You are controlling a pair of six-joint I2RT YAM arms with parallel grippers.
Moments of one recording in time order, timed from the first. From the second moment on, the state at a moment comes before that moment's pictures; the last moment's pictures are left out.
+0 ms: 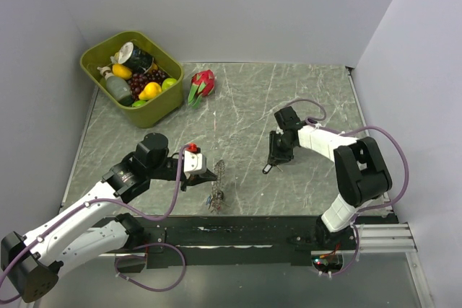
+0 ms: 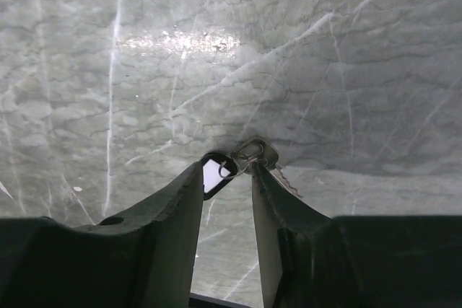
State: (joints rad) left arm -0.72 0.83 0.69 -0.25 0.76 0.36; right arm 0.36 1.63 0.94 -0.55 -0.11 0.46
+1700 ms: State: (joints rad) left arm -0.65 0.87 0.69 -0.24 0.65 0.33; right arm 0.50 1.21 0.98 -0.42 -0.84 -0.05
